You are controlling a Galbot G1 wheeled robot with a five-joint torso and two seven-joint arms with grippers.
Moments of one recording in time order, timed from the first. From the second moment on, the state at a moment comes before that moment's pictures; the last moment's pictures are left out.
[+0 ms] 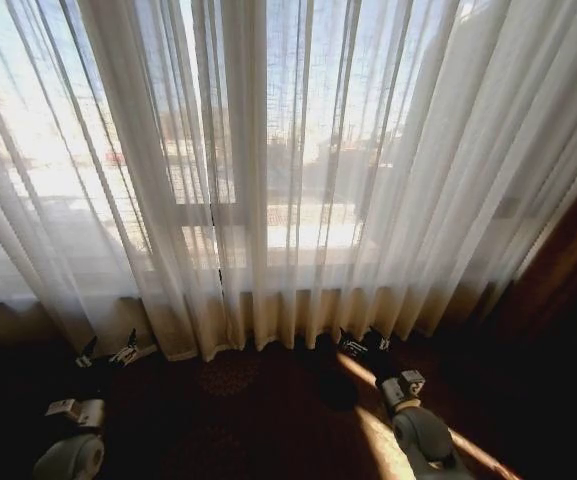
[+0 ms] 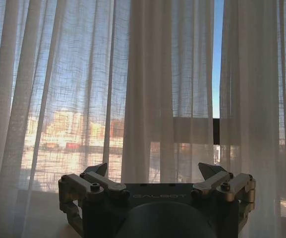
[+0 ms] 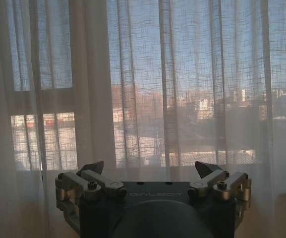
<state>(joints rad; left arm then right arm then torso) 1.44 -1.16 -0.84 -1.79 -0.51 -0.22 -0.02 -1.33 1.31 0.59 1.86 0.32 -0.03 -0.13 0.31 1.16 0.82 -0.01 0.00</state>
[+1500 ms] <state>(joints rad) 1.44 -1.16 -0.84 -1.79 -0.51 -0.22 -0.02 -1.29 1.31 0.56 1.81 0.31 0.02 -0.17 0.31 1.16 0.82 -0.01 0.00</state>
